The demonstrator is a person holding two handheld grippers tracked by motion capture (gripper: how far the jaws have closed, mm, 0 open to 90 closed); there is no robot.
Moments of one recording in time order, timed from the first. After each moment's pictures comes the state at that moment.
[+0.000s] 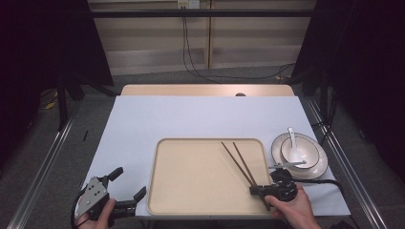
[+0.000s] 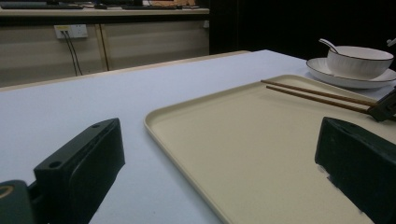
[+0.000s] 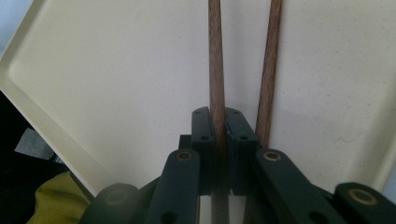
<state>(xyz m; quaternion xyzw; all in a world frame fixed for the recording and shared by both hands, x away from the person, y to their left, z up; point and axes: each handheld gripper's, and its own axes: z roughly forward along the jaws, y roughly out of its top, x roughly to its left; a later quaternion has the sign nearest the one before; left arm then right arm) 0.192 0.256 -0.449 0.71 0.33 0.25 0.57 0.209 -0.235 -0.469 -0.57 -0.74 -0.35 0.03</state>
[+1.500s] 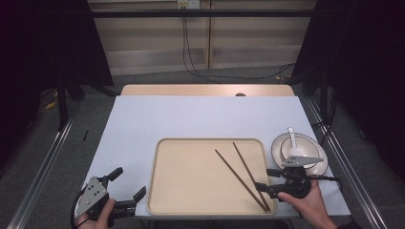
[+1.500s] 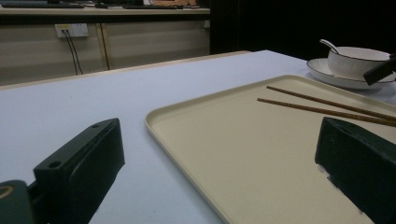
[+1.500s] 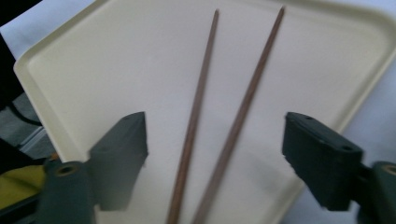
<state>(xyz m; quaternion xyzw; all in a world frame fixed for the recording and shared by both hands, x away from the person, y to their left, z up) 0.192 0.256 -0.449 0.70 0.34 0.25 0.57 0.210 -0.267 -0.444 -0.43 -0.79 -0.43 -0.07</state>
